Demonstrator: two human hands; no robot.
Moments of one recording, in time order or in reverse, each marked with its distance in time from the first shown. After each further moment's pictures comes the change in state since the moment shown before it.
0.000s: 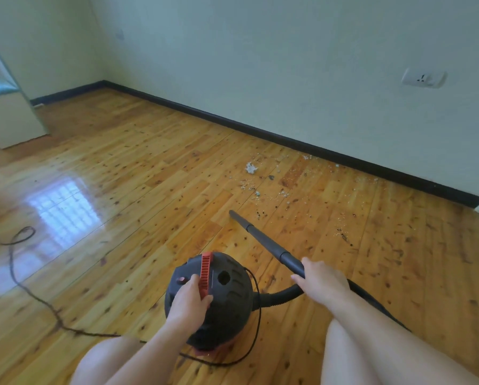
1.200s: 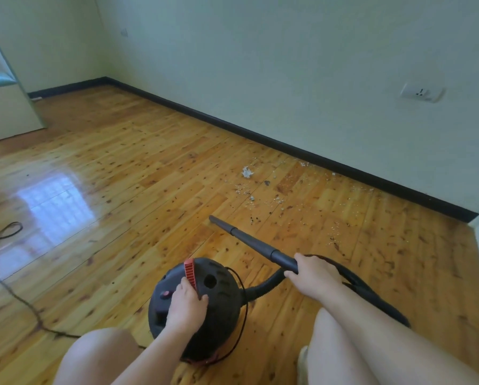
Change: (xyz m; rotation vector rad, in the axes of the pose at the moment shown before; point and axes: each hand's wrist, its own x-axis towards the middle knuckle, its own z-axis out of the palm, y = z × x) left_hand 0.024 0.018 0.030 -0.186 0.087 -0.090; right_hand 0.030 0.016 -0.028 -0.015 -0.003 -0.026
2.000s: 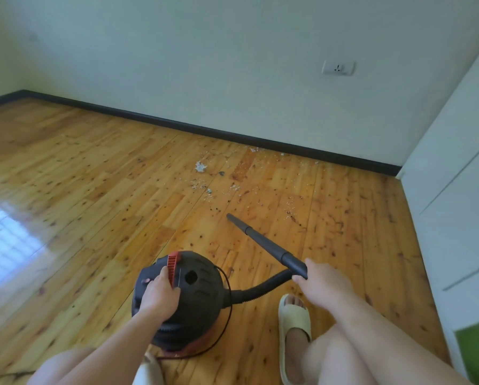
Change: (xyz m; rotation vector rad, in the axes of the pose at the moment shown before) left_hand 0.004 0.014 0.017 0.263 -0.095 0.210; right_hand -0.116 0.087 0.024 0.173 -0.013 0.293
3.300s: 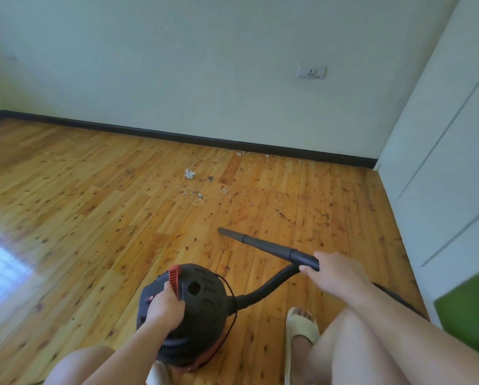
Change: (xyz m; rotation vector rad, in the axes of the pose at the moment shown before) left_hand -0.045 -0.004 0.006 0.054 -0.110 -0.009; right_hand -0.045 0.040 -0.009 -0.080 0.132 -0.001
